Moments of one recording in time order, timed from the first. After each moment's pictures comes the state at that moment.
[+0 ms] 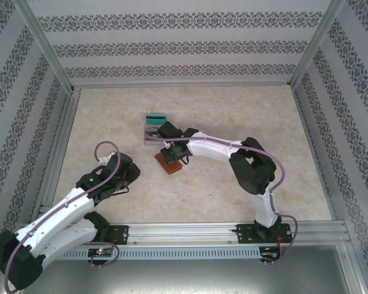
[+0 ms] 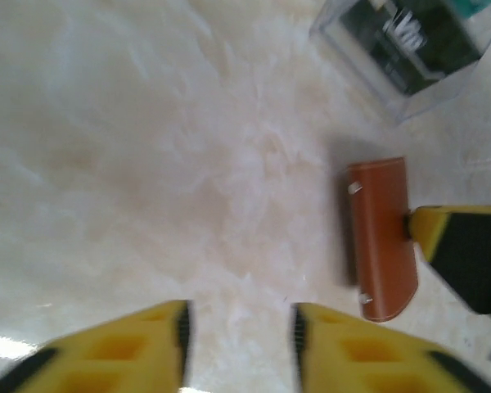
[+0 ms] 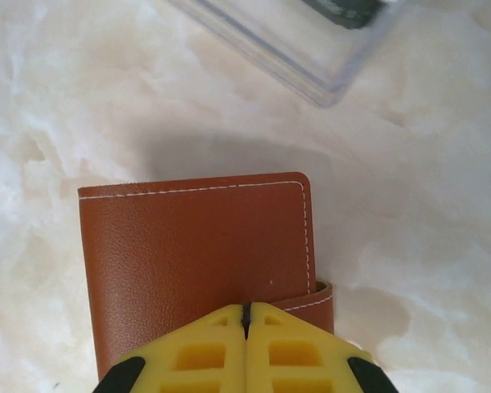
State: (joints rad) left arm -0.57 0.85 0.56 -0.64 -0.17 -1.19; right arm 0.82 2.01 1.47 -0.61 -0.02 0.33
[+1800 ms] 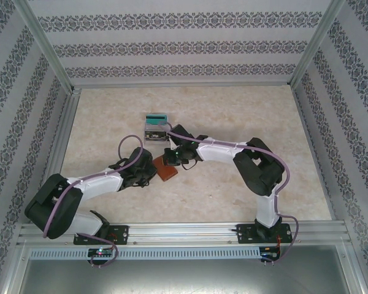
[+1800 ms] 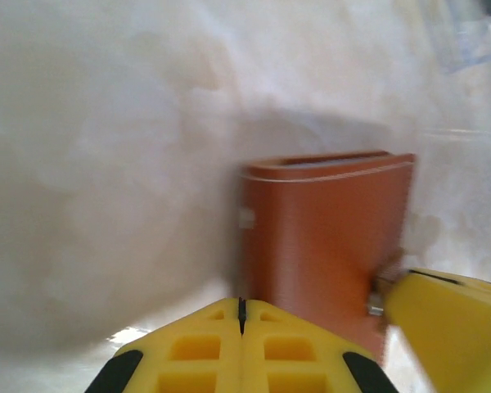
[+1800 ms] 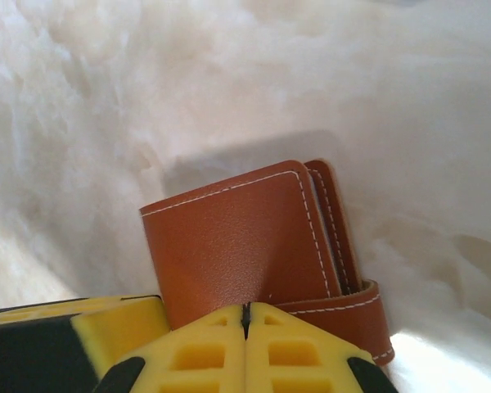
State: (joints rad) left arm -0.56 1.38 0.53 -0.12 0.02 -1.34; right arm 0.77 1.94 1.24 -0.29 -0.34 0.68
